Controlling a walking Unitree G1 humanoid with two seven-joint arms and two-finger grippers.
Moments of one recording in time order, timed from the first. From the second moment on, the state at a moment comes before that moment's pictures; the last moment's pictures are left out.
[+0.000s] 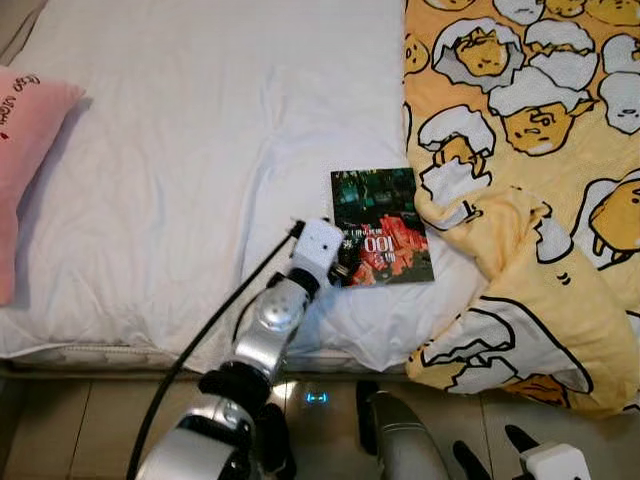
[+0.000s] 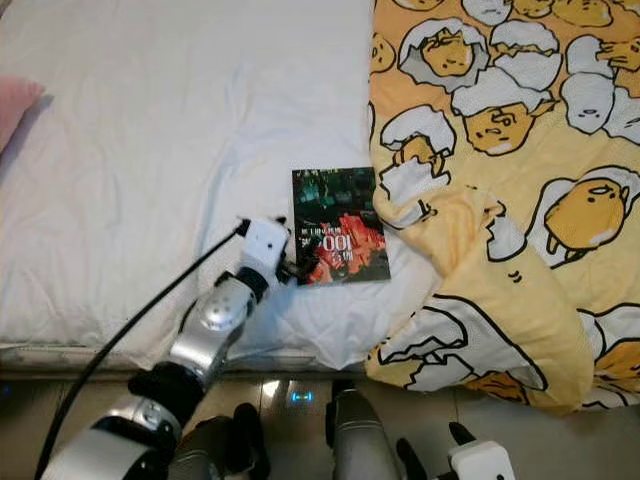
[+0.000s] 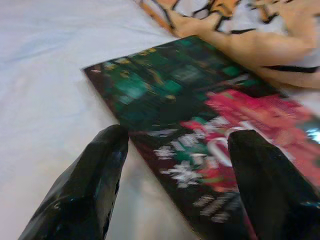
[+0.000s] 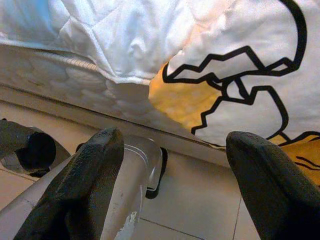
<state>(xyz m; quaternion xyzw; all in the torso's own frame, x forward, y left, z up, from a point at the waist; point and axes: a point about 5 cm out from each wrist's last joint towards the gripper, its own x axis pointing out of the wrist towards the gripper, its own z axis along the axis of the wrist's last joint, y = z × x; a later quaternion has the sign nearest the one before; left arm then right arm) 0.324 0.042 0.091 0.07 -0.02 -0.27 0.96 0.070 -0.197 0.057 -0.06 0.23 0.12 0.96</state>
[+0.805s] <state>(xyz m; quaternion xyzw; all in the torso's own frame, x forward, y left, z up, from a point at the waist) 0.320 0.040 0.065 0.01 0.08 -0.21 0.97 0.070 -0.198 0.057 -0.06 0.23 0.12 0.96</state>
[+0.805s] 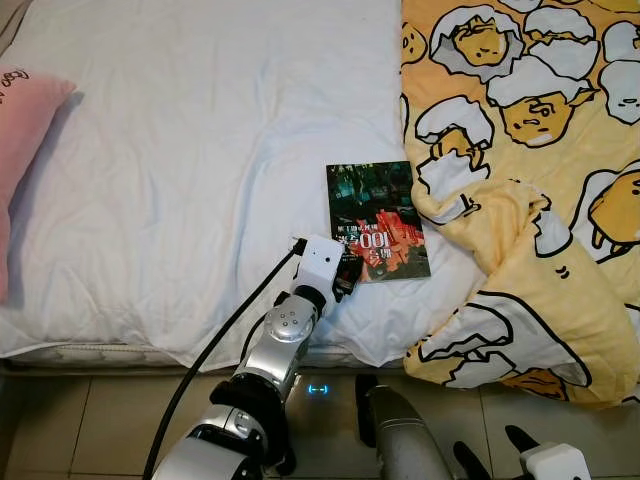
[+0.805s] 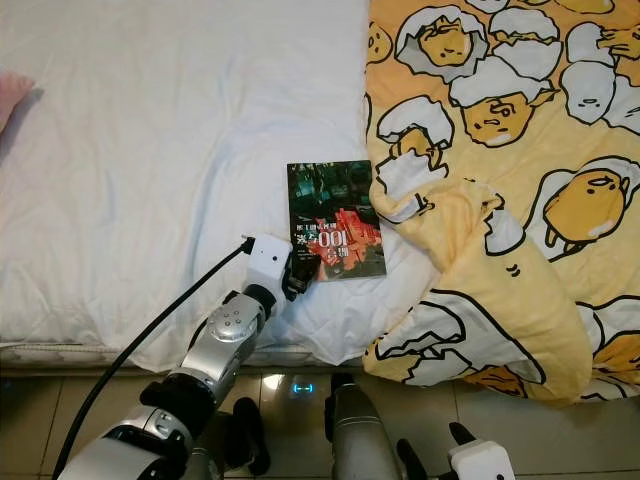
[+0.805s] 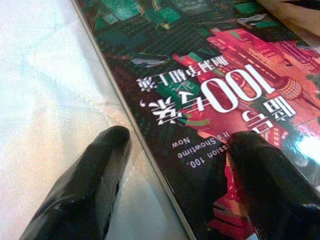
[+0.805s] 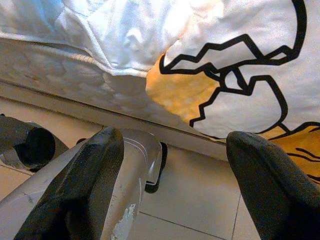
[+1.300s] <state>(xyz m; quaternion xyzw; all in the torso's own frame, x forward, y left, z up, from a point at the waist) 0.325 0.048 0.060 -0.08 0.15 -0.21 0.96 0.070 -0.198 0.057 -0.06 0.23 0.12 0.96</state>
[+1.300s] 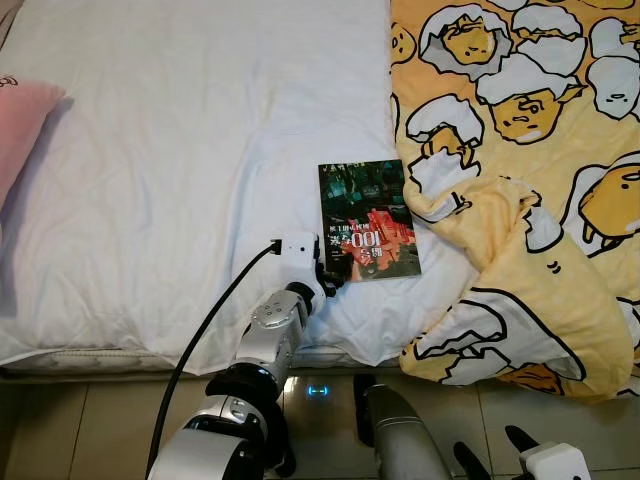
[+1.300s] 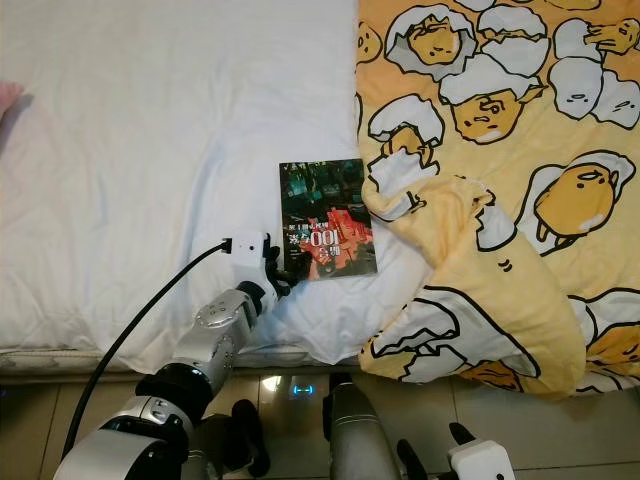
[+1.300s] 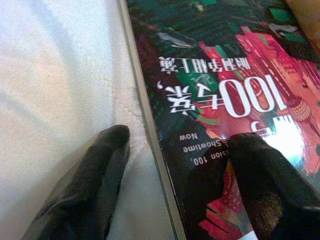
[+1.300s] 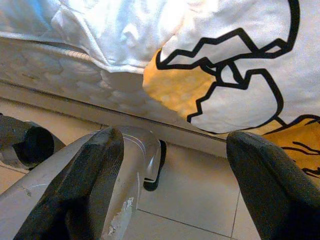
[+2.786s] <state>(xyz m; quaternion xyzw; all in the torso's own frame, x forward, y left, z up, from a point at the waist) 0.334 0.045 0.087 -0.21 0.14 -0.30 0.92 0.094 -0.198 0.052 -0.07 0.21 0.14 0.97</state>
